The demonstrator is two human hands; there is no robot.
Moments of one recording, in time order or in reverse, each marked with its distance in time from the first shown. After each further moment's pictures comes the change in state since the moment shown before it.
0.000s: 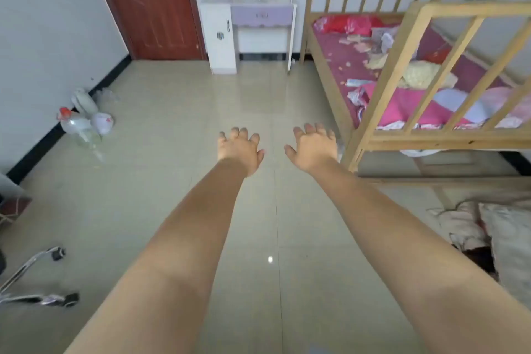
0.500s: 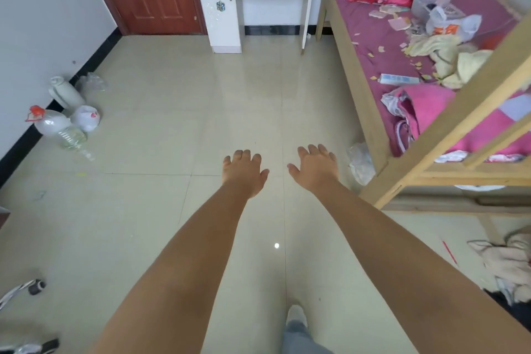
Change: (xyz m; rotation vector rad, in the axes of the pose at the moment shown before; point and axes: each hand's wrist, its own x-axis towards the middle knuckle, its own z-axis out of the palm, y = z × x) left_hand 0.295 -0.031 0.060 -0.067 -0.220 -0.018; right_hand 0.300 0.033 0.089 0.036 -0.251 0.036
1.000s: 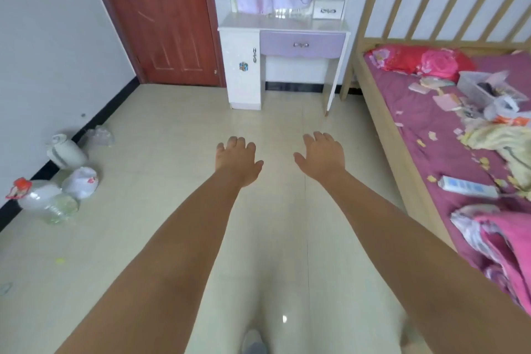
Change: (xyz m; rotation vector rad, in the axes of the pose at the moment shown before) left_hand 0.392 -0.175 -0.190 0.062 0.177 -0.089; right_hand 0.434 -0.096 -0.174 -0.041 0.217 -0.107
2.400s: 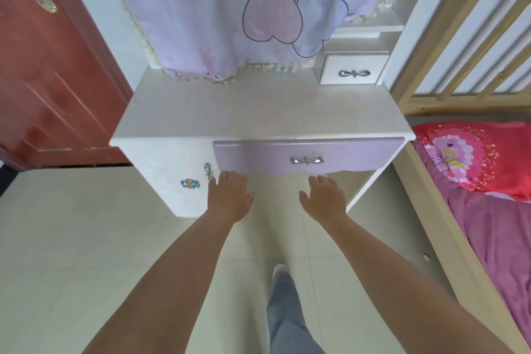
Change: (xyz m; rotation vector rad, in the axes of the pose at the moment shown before) left_hand 1.178 -0.062 -0.060 -0.071 -0.083 0.129; right_hand 1.132 0.170 0.050 0.093 -0.145 0.255
